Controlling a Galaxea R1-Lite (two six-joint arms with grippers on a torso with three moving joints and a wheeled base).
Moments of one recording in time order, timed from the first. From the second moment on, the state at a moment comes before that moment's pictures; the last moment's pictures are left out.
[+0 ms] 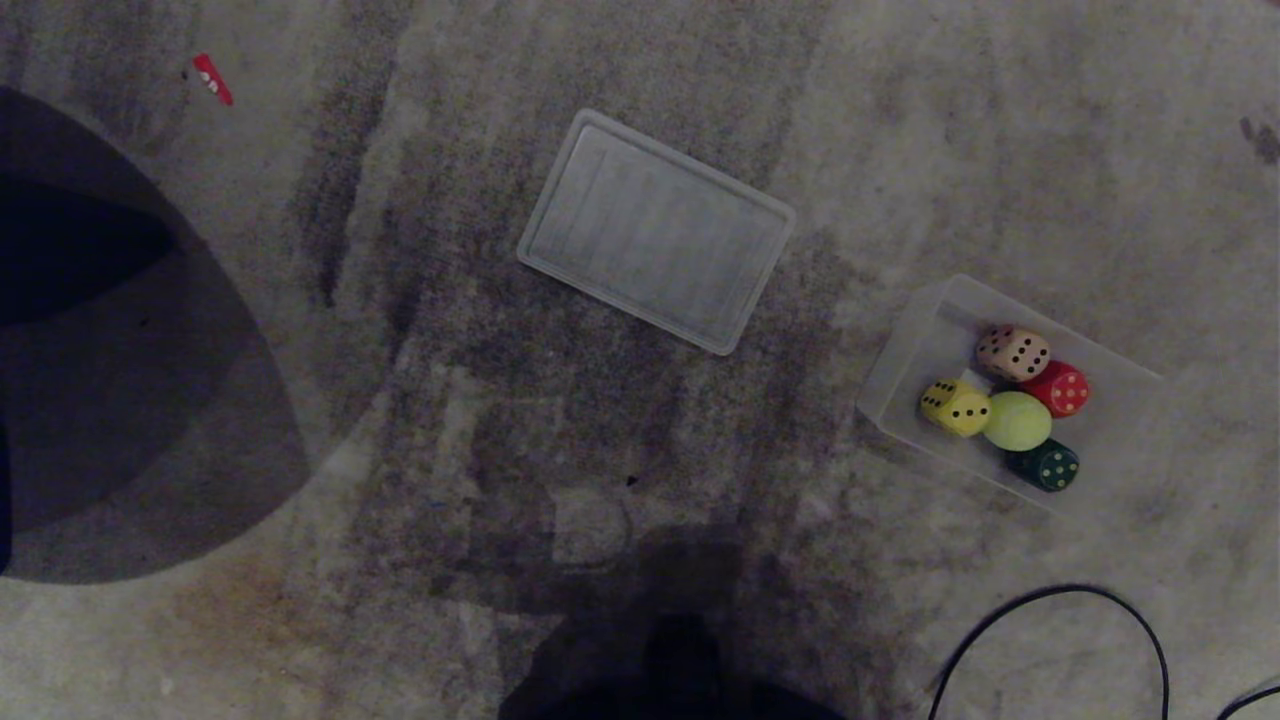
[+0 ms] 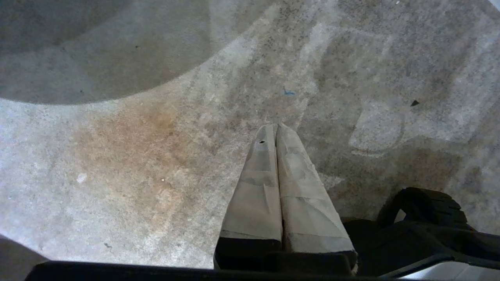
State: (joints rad) left arm 0.00 0.00 0.00 -0.01 0.07 -0.14; right arm 0.00 0.22 -0.26 0.26 -0.02 0.16
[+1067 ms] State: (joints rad) left arm 0.00 0.00 0.00 -0.01 0.07 -0.14; right arm 0.00 1.67 -0.44 -1.01 -0.02 0.22
